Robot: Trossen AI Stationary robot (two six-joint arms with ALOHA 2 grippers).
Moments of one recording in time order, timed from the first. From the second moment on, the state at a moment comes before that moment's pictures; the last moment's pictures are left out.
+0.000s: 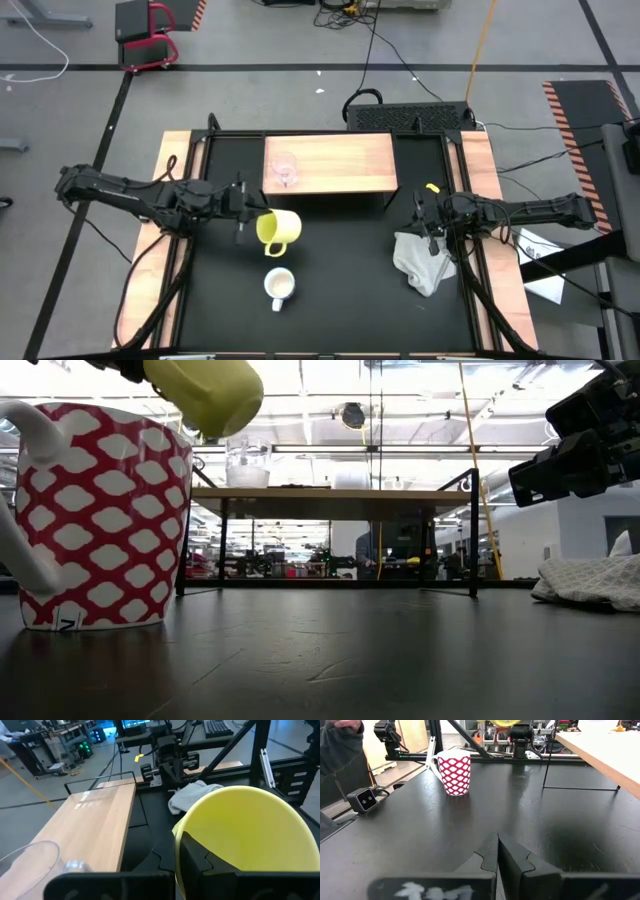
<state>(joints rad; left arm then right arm) -0.16 0.81 0.63 -0.06 -0.18 0.12 0.00 0.29 0.01 0.07 -0.21 0.00</state>
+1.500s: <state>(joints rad) -0.06 0.86 0.43 0.53 -0.10 0.11 0.00 0.29 0.01 0.08 -0.21 -0.01</state>
